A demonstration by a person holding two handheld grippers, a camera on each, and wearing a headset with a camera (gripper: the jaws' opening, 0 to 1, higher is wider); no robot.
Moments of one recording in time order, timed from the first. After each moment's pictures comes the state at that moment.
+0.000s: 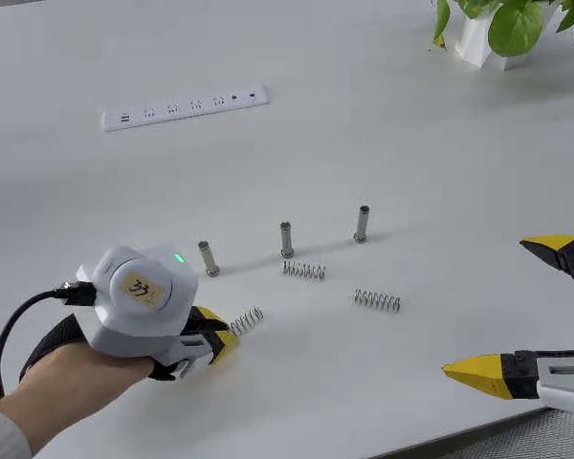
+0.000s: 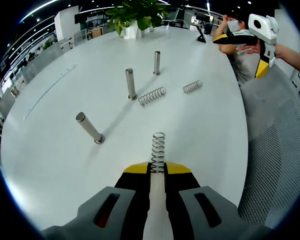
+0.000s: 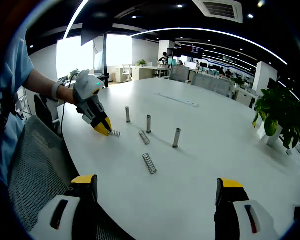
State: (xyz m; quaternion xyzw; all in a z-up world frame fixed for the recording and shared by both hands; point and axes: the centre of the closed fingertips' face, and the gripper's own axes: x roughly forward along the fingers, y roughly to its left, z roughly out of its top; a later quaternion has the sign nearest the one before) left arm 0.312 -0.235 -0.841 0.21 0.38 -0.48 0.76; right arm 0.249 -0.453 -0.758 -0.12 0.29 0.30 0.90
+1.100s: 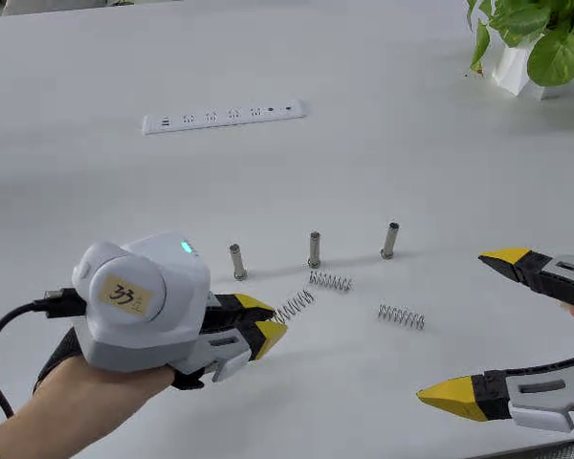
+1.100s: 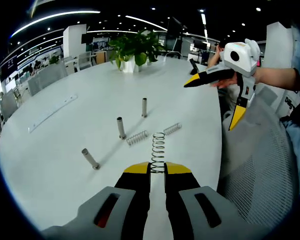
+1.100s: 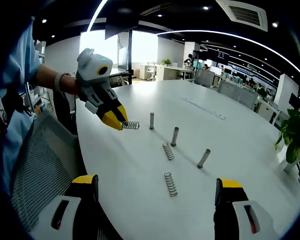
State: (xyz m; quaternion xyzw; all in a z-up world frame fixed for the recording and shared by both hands) left arm 0.291 -0.265 -0.766 0.13 0.29 -0.50 0.80; right arm 0.263 -0.391 -0.755 -0.16 0.28 0.40 0.86
